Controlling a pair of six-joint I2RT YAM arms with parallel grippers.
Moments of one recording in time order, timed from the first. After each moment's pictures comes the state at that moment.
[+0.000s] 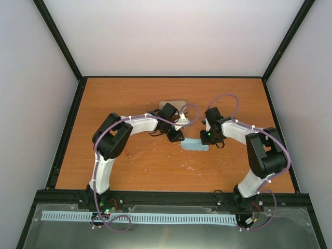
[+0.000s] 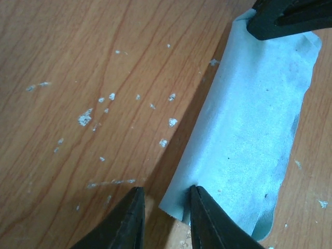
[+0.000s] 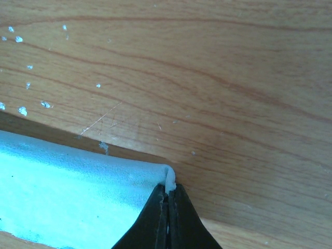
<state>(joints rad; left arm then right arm) -0.69 2.10 1.37 -0.37 0.47 0.27 0.34 1.67 0.91 -0.54 -0.11 0.21</state>
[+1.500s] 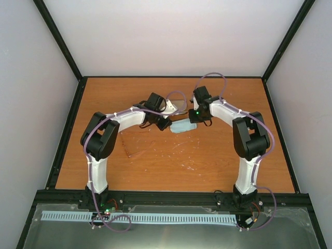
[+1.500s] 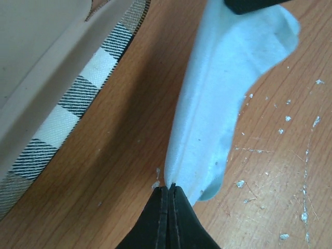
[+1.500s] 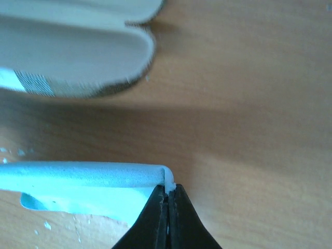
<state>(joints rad) -0.55 2.00 1.35 -0.35 0.36 0.29 0.38 1.93 1.36 -0.62 -0.13 0.17</state>
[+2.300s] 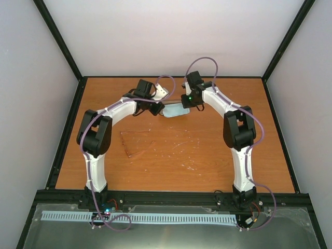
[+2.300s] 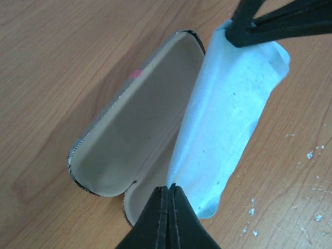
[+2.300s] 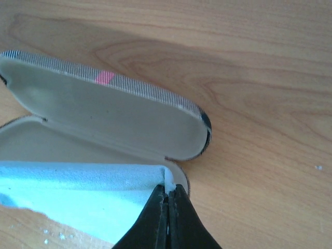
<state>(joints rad) -0.41 2.00 1.49 -0.35 0.35 0.33 0.39 2.16 1.82 -0.74 -0.13 0.11</state>
